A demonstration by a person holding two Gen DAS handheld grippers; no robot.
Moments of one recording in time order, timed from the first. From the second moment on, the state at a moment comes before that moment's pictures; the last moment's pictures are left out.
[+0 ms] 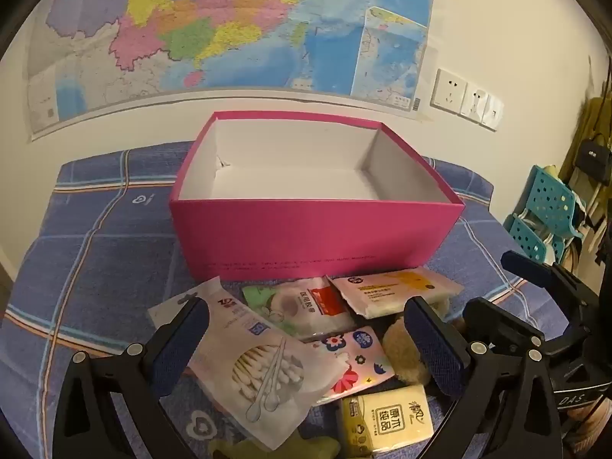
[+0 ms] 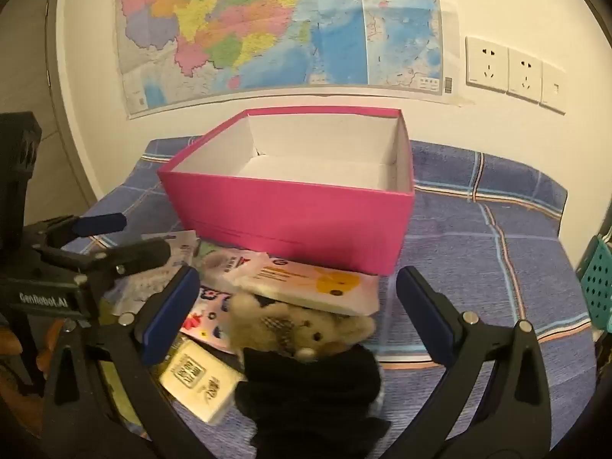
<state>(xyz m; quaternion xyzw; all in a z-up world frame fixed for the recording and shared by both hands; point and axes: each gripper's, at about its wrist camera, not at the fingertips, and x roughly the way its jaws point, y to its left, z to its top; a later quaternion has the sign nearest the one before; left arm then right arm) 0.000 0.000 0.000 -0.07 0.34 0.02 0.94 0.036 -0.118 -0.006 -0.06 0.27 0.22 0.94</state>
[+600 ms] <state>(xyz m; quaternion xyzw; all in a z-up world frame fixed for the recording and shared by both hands) -0.012 0.011 0.001 -0.08 0.34 0.03 0.94 0.029 -0.099 -0.013 -0.02 0.29 0.24 0.93</state>
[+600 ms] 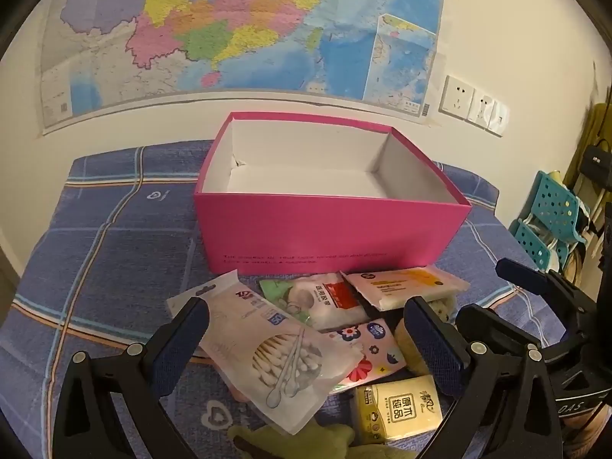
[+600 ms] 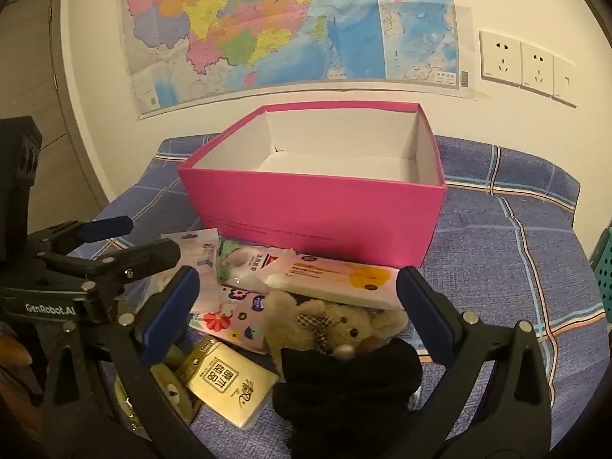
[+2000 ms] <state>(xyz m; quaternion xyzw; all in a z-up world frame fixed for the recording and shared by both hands) -0.013 0.014 -0.003 -0.09 0.34 0.03 0.94 0.032 -0.095 -0.019 0.00 0.30 0.27 0.92</state>
